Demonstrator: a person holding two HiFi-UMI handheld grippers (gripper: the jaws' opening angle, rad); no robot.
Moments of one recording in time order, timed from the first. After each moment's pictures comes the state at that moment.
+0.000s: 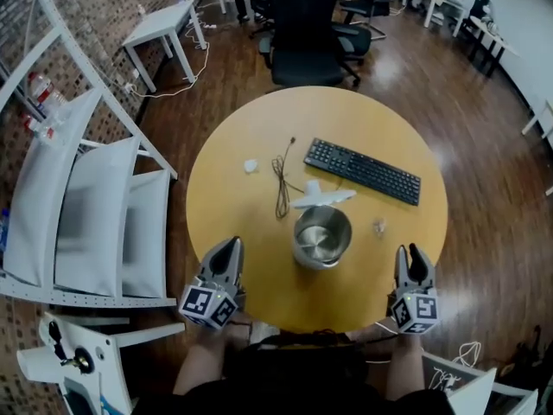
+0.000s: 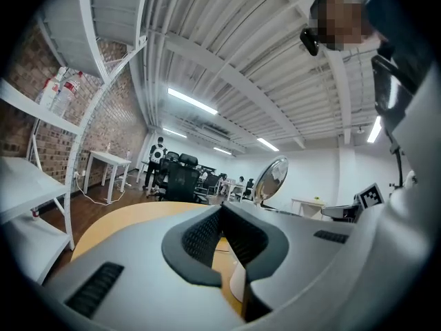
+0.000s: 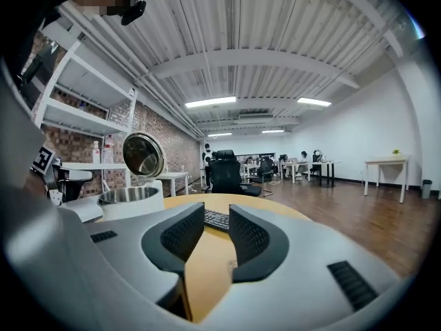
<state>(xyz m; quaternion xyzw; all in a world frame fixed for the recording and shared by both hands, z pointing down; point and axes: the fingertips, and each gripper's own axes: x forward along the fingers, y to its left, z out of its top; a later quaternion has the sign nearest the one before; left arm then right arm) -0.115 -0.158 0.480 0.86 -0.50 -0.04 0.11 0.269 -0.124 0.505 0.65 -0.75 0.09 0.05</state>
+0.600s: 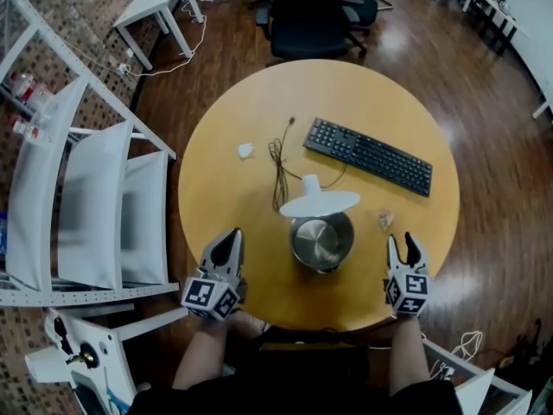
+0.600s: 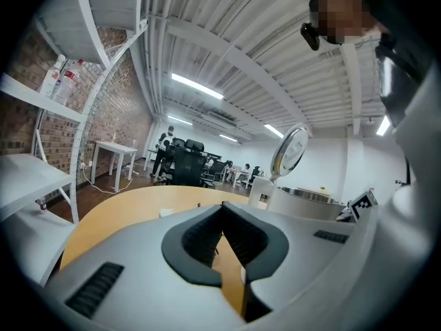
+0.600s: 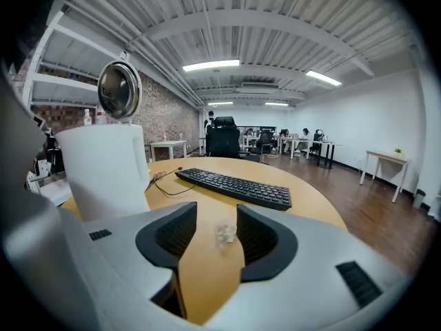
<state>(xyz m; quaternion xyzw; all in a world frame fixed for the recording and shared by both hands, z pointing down) -0.103 -0.191 0.524 0.84 -0.51 0.01 0.15 0.281 -0.172 0.605 0.65 -0.73 0.16 0.17</state>
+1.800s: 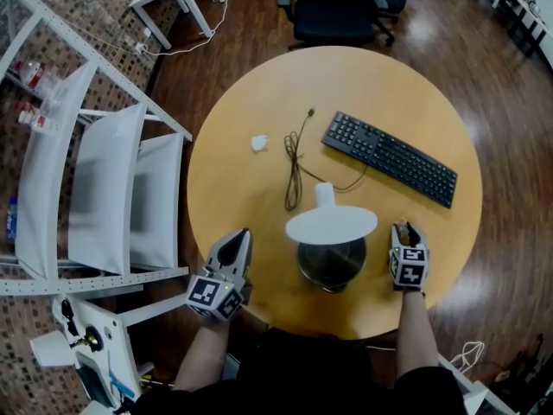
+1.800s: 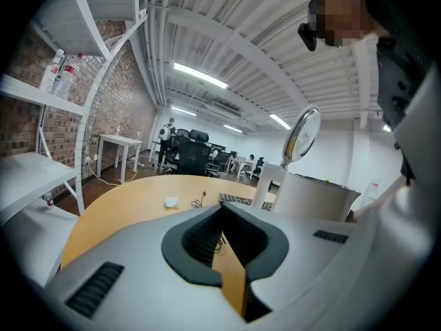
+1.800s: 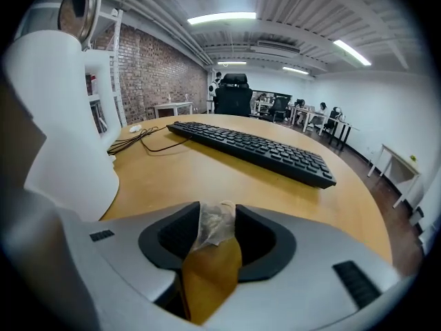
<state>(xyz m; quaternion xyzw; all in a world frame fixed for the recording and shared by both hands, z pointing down) -0.107 -0.204 0.550 0.83 -0.53 0.06 0.18 0.277 -0.246 0.711 0.59 -0.71 0.23 0.31</state>
